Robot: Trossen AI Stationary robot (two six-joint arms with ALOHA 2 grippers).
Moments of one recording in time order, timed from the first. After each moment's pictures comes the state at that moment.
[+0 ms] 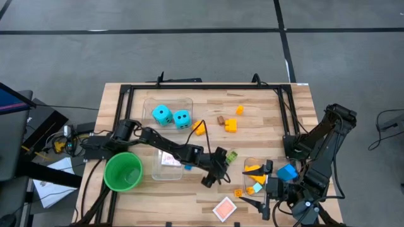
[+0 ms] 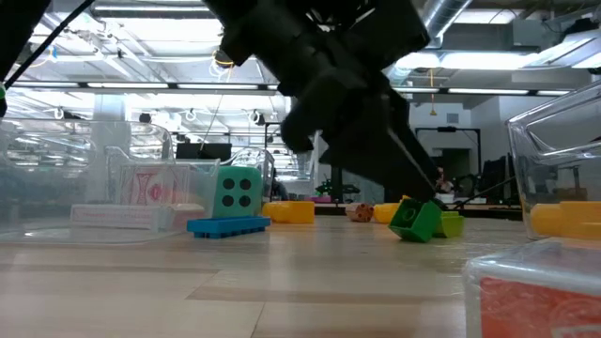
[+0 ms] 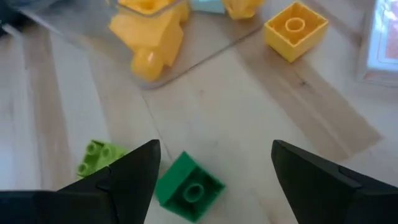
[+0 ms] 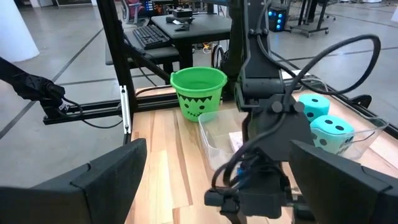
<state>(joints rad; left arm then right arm) -0.24 2.14 1.43 -0.04 -0.06 0.38 1.00 1.46 1.26 -0.36 1.11 0.57</state>
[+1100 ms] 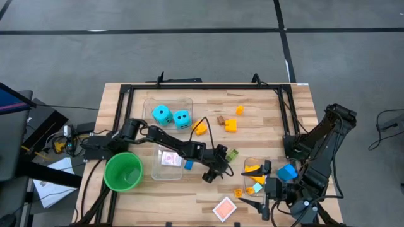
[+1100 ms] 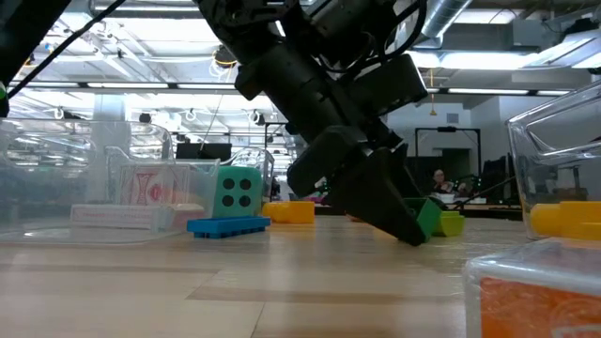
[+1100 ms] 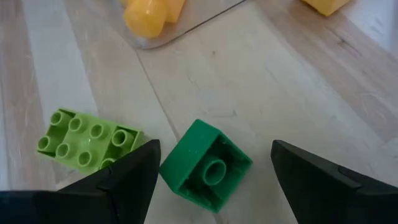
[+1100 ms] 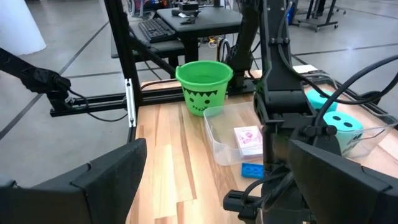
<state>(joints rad) -0.17 2.21 1.43 -0.02 0.01 0.39 0.98 1.46 1.26 -0.37 1.07 0.57</state>
